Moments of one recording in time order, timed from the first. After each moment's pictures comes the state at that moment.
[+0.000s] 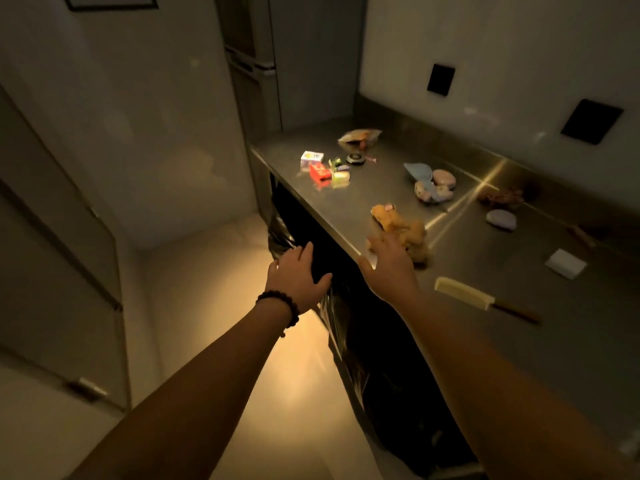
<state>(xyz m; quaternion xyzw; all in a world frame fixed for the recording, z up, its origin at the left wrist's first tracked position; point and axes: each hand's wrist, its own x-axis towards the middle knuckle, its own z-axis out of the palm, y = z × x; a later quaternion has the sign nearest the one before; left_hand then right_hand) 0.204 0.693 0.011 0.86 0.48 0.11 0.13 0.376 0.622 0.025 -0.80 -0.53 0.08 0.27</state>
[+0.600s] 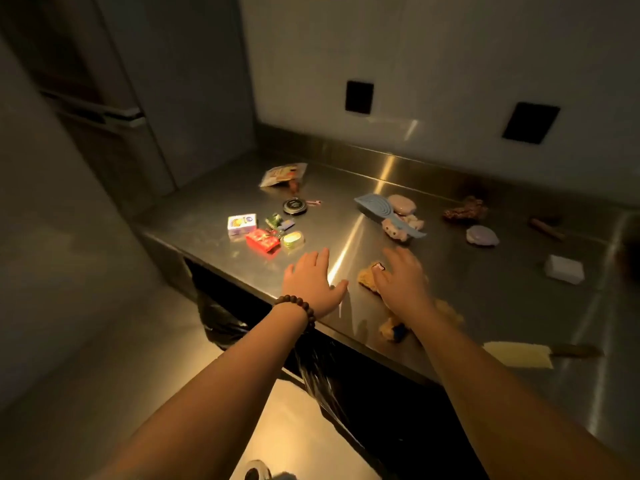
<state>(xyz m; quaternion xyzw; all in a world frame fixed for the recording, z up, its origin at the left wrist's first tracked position) 0.366 0.961 0.008 0.95 0.25 0.08 0.15 0.478 0.817 0.006 -0.92 -0.30 0.04 0.26</state>
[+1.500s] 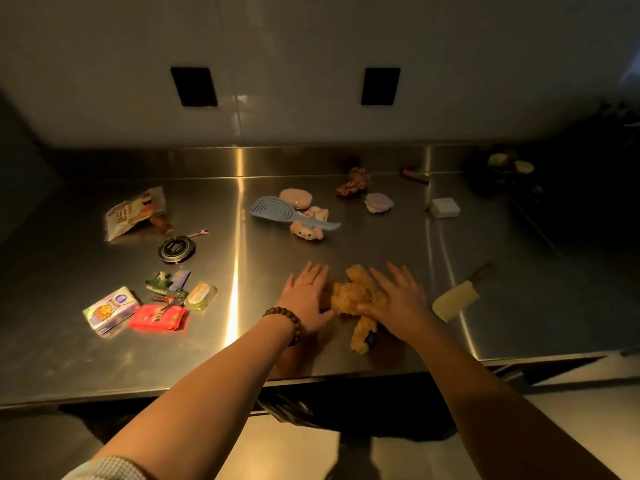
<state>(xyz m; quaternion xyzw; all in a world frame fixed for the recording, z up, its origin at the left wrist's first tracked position) 0.494 0.986 -0.036 0.97 -0.13 -0.12 0.17 0.489 0.772 -0.036 -0.98 -0.05 0.08 0.16</state>
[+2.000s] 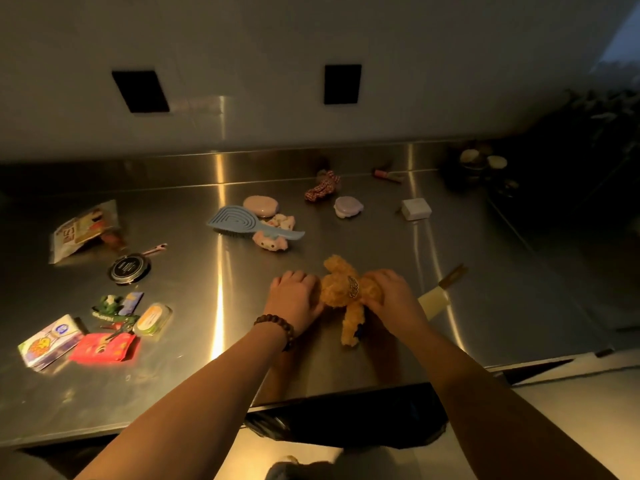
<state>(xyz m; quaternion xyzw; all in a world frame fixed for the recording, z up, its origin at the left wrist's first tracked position) 0.527 0.929 -0.036 0.98 -0.13 -0.03 0.13 0.522 0.716 -0.042 -0.95 -0.05 0.01 0.30</state>
